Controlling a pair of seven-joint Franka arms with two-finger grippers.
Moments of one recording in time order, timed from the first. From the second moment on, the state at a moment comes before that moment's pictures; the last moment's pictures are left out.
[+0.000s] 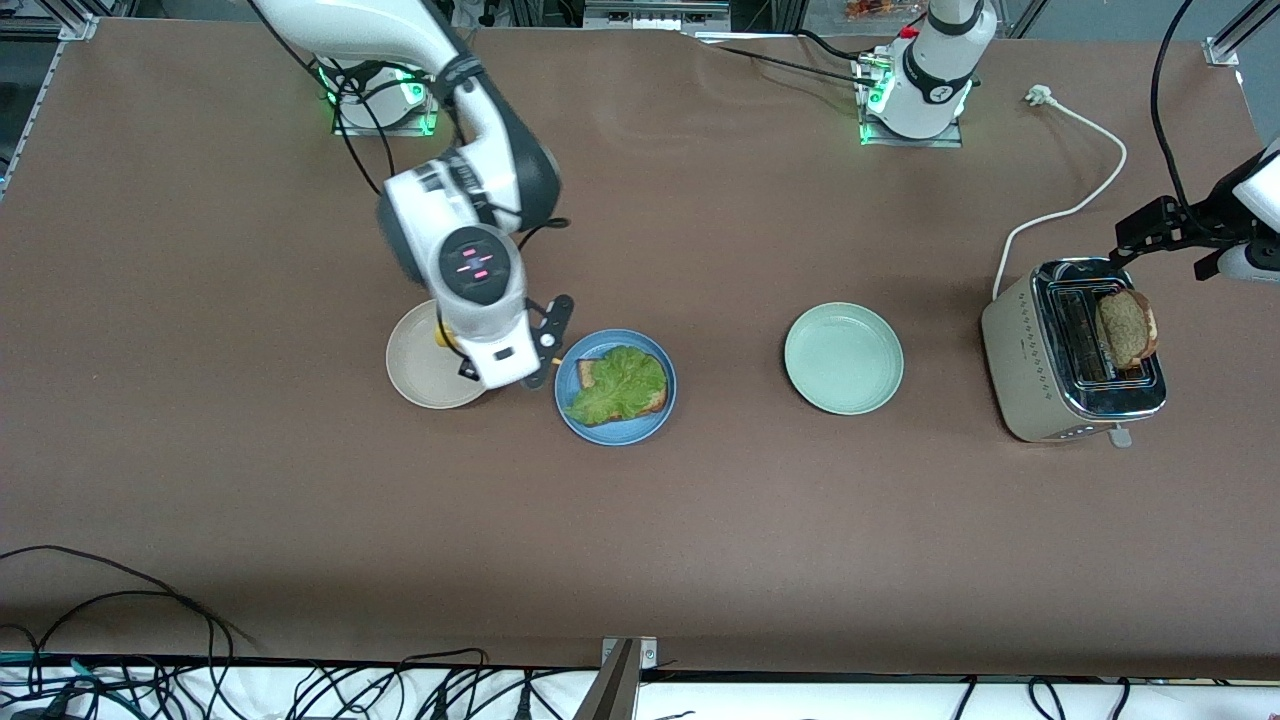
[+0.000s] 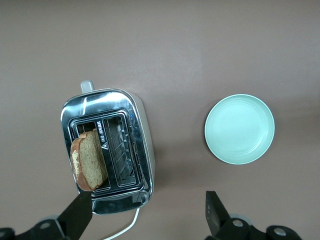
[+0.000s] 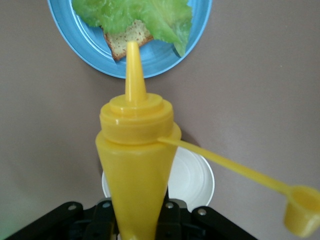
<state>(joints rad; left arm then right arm) -0.05 -0.05 0.14 -1.75 -0.01 1.71 0.20 0.65 0.58 -0.10 -1.42 -0.12 1.79 -0.65</state>
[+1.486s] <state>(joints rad) -0.05 -0.05 0.14 -1.75 -0.01 1.71 0.20 0.92 0.75 -0.11 -1.36 -0.79 1.66 -0.40</state>
